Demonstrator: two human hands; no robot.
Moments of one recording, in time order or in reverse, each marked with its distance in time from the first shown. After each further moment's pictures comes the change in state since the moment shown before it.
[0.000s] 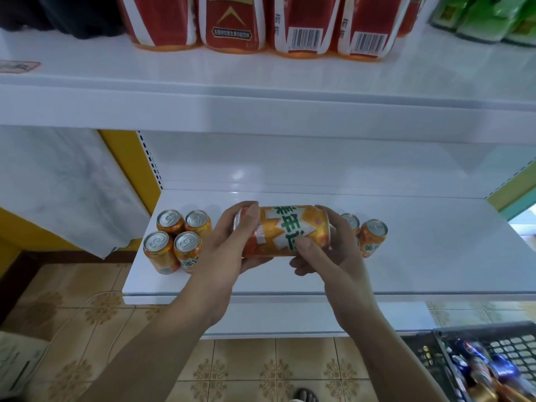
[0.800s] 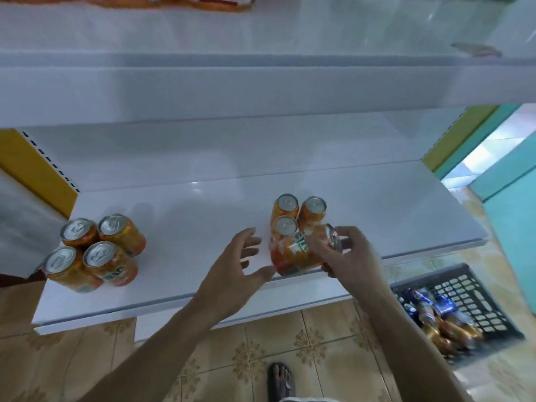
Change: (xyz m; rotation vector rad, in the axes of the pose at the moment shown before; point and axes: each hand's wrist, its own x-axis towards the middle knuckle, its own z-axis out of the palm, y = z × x) left_hand 0.039 -0.104 0.073 0.749 -0.304 -0.051; right_hand 0.018 0.021 -0.148 -0.606 0.368 0.359
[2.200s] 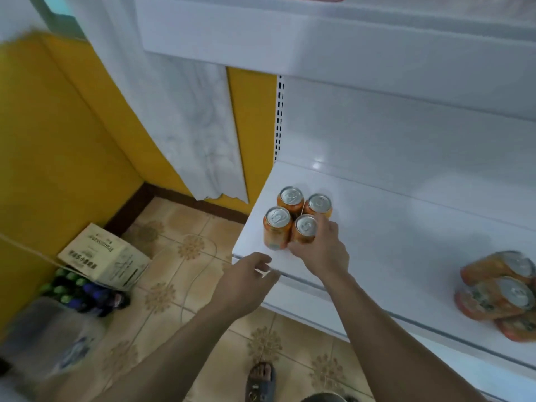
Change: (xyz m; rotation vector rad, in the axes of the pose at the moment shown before) left_hand -0.121 -0.163 -0.200 0.175 0.378 -0.534; right_hand -0.045 -0.093 0.361 -0.439 -0.421 -0.441
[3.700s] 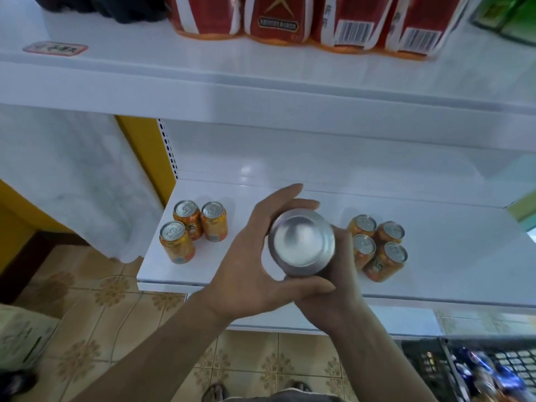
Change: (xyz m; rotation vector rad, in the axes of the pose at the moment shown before) left_hand -0.083 0.183 0.044 -0.520 -0.053 1.098; right_hand -0.142 0.047 -0.173 1.619 -0.166 0.246
